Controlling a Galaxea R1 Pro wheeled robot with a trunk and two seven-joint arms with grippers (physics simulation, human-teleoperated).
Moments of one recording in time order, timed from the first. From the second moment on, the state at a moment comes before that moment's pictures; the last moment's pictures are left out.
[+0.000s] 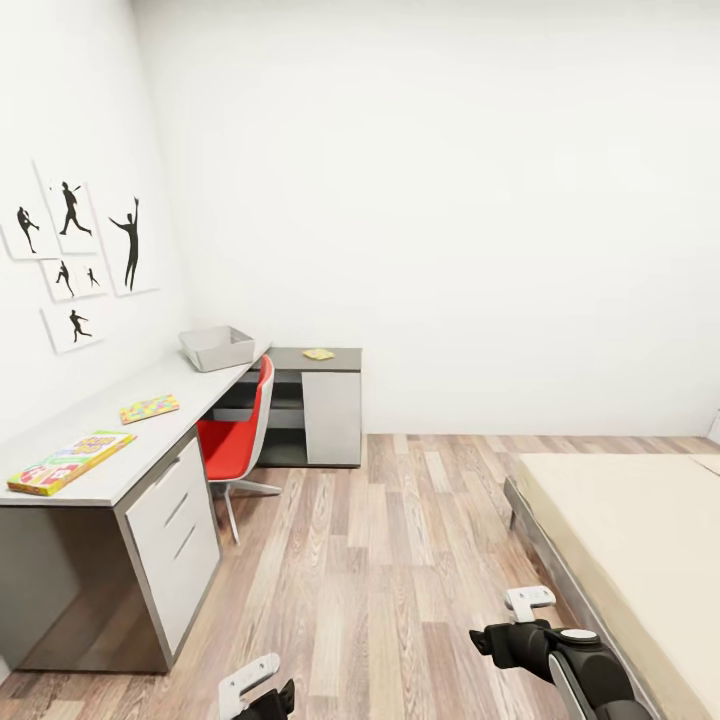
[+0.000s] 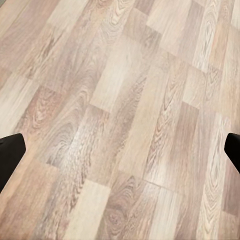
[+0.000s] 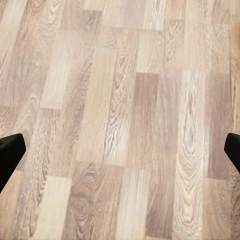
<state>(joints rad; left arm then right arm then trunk) 0.13 -0.12 -0.16 -1.37 0.48 0.35 0.39 -0.13 -0.10 0.01 -1.37 0.00 0.81 0.20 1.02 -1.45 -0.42</state>
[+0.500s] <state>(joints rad) 0.13 -0.12 -0.16 -1.37 0.48 0.35 0.39 -0.13 -0.10 0.01 -1.37 0.00 0.81 0.20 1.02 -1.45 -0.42</state>
